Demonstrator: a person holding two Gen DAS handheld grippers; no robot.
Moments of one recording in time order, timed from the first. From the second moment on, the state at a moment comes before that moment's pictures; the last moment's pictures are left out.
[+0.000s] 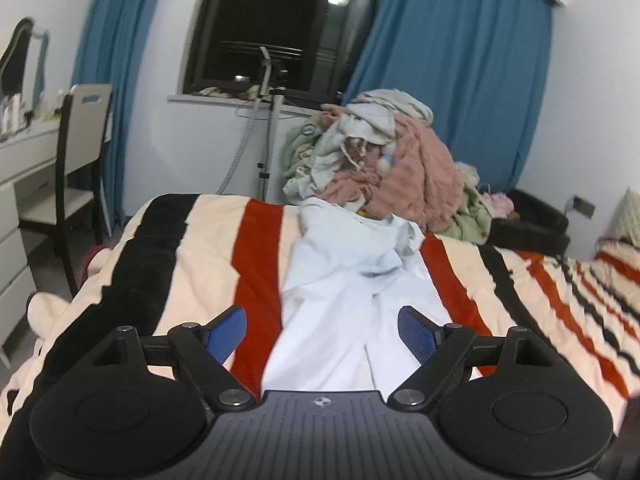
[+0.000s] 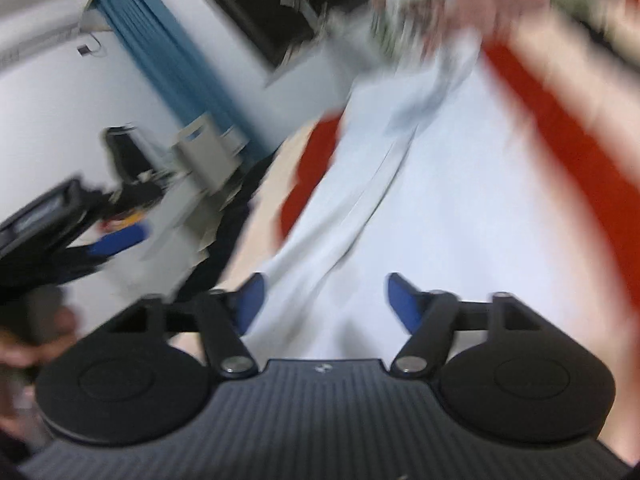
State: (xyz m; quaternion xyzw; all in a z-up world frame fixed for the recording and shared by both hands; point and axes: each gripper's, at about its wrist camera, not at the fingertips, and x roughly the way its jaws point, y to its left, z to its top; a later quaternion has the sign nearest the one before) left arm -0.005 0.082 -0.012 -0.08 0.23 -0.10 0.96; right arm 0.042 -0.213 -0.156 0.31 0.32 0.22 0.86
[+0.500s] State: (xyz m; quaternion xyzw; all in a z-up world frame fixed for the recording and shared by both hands) left arm 0.020 0.115 -0.017 -0.17 0.24 -0.09 0.95; right arm 0.039 -0.113 -0.208 0.34 0.42 0.30 0.78
